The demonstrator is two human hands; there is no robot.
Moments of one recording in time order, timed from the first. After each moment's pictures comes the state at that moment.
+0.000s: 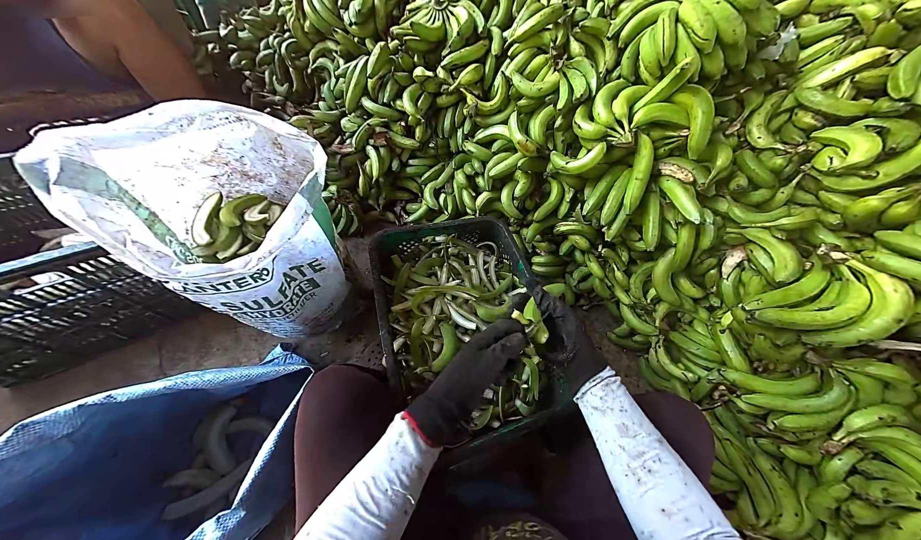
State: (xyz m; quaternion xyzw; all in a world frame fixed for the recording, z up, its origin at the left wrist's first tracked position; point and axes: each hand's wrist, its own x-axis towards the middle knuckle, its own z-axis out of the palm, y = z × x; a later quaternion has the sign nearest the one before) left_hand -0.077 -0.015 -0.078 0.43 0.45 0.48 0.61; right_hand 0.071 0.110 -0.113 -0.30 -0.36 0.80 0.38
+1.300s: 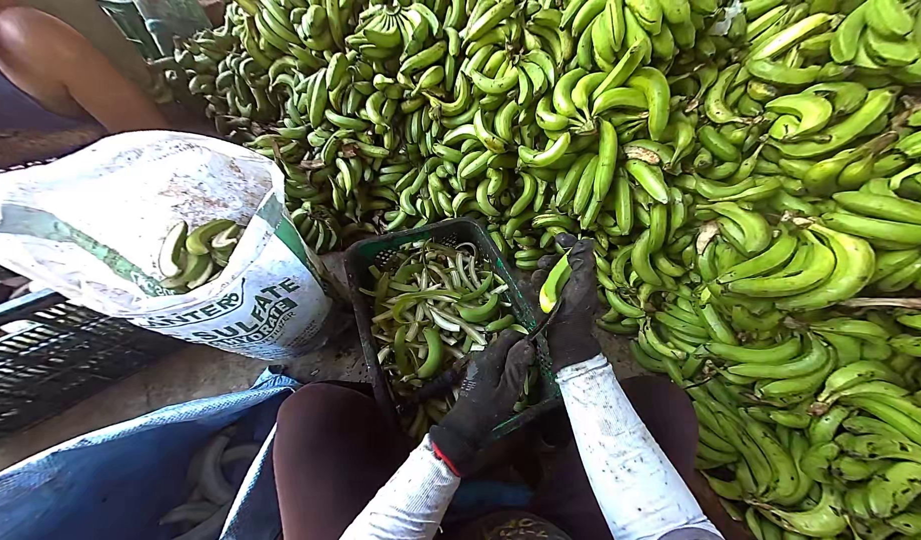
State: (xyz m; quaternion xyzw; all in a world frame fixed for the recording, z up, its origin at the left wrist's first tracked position) left_hand -0.022 -0.014 -0.103 0.60 0.50 0.53 0.32; right_hand 0.072 0.091 -0.042 -0.40 -0.38 0.56 0.62
